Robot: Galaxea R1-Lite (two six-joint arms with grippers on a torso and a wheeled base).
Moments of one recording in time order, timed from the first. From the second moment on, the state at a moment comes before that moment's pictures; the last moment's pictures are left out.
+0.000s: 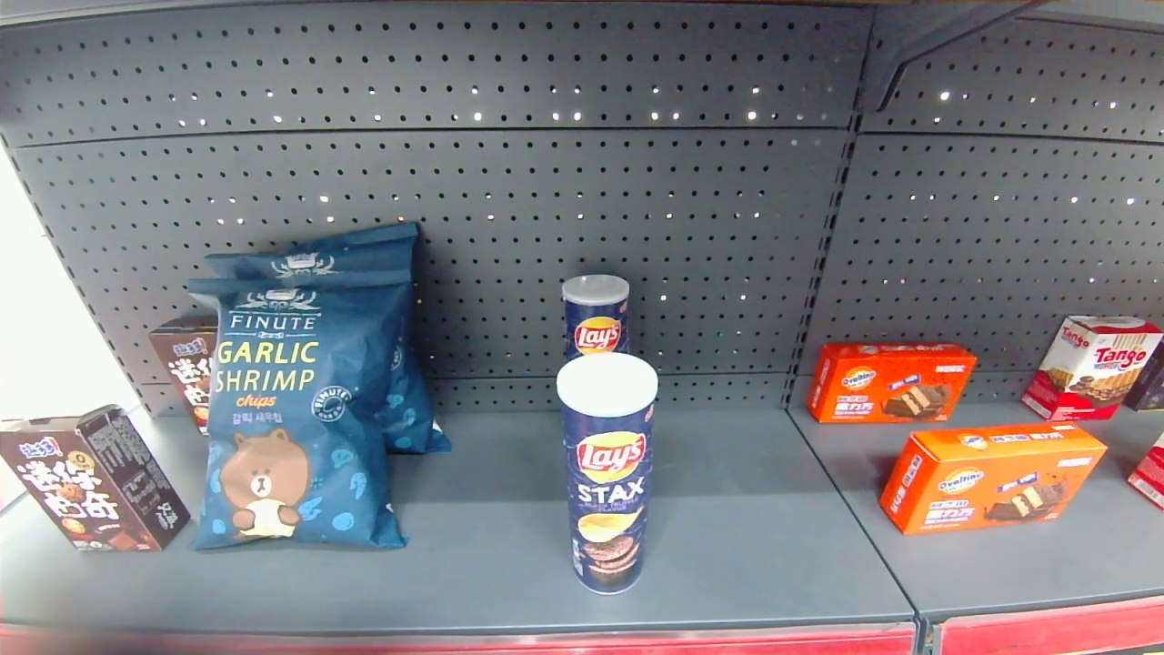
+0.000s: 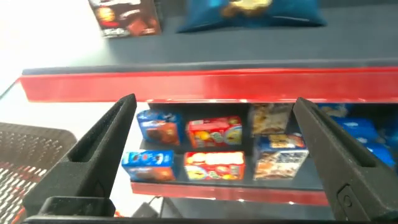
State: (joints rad) left arm -0.12 0.10 -0.12 0.22 0.13 0.04; right arm 0.01 0.01 0.00 0.01 0.00 0.00
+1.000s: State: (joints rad) left arm -0.38 0.05 -0.10 0.17 -0.10 0.01; right arm 0.00 0.00 0.00 0.01 0.00 0.00
